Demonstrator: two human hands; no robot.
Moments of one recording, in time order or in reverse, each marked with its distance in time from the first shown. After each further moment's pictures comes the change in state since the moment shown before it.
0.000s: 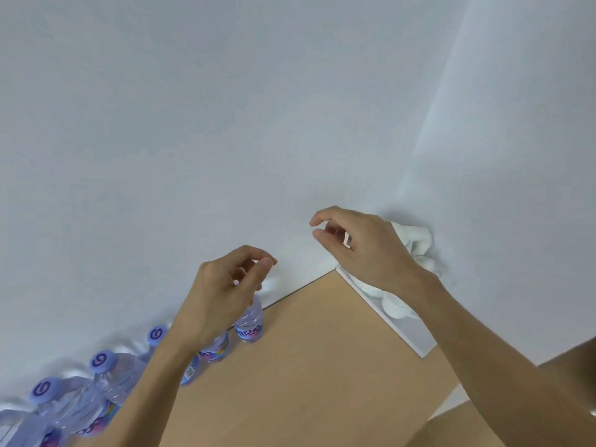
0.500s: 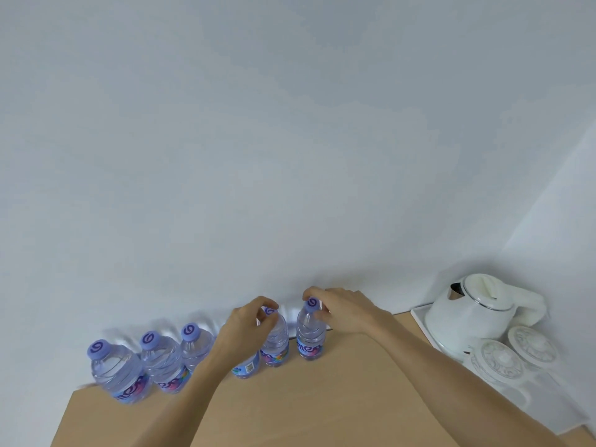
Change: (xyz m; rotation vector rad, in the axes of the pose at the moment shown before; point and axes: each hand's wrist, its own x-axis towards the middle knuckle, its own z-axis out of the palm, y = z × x) left_hand -0.031 -0.138 -0.026 0.307 0.100 -0.424; right_hand 0.049 0.015 0.183 -0.136 -0.701 -0.177
